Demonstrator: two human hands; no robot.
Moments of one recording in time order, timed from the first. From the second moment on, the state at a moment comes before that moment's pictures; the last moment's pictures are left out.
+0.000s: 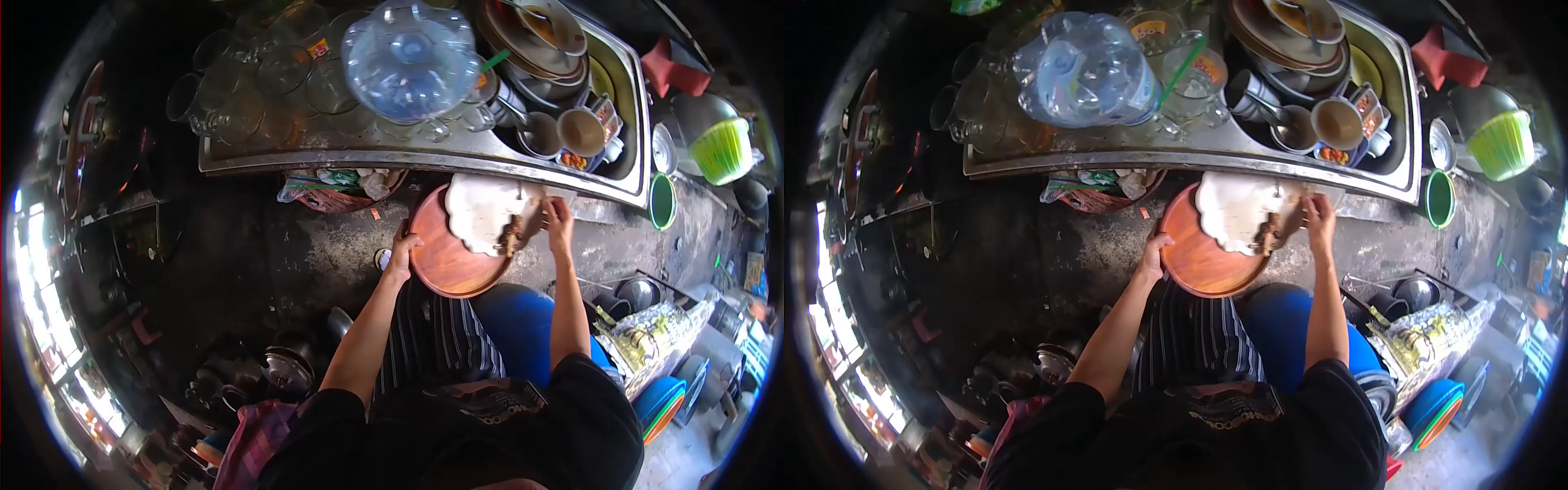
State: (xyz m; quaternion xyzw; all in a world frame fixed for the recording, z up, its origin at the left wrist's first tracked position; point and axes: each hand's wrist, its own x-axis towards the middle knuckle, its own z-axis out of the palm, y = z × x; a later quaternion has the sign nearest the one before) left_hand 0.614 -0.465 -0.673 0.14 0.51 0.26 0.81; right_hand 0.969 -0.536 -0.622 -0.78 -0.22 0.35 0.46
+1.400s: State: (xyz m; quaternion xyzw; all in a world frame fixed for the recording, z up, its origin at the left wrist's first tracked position) left_hand 0.377 -0.612 -0.635 -0.26 0.52 0.65 0.49; right_hand 0.603 -0.227 -0.804 -0.74 -0.62 0.26 0.00
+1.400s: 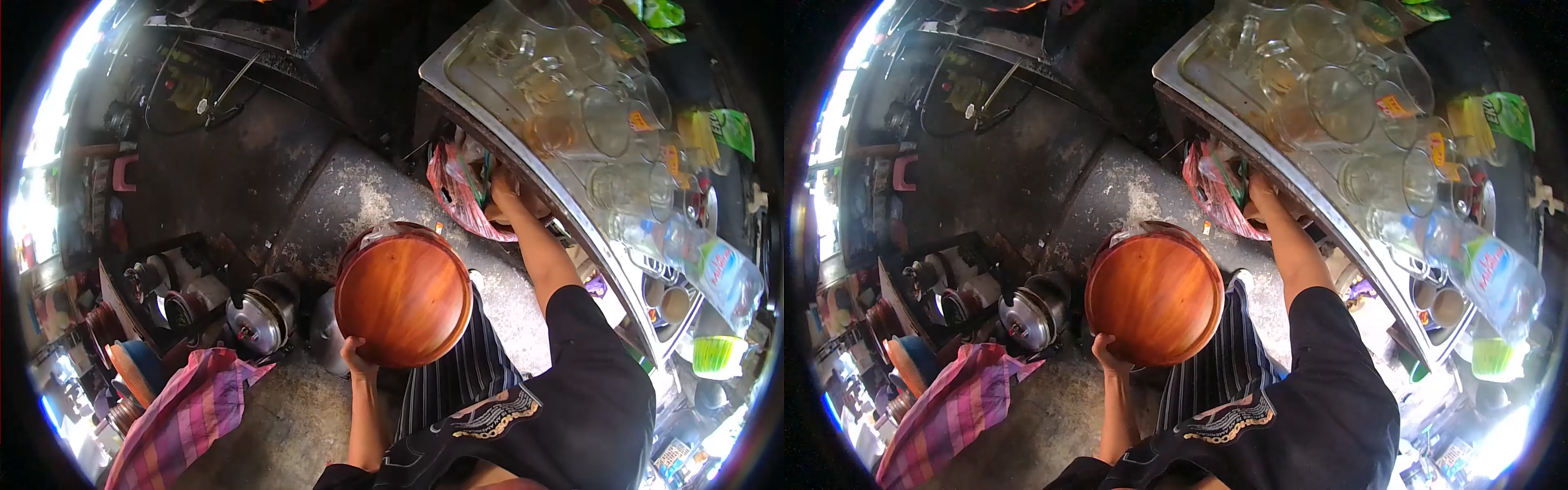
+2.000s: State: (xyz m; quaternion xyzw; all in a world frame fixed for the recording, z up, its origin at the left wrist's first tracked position) left_hand 0.401 -0.584 -0.678 -0.25 0.54 0.66 0.47; right_hand 0.605 -0.230 -0.846 -0.58 -0.79 0.11 -0.18
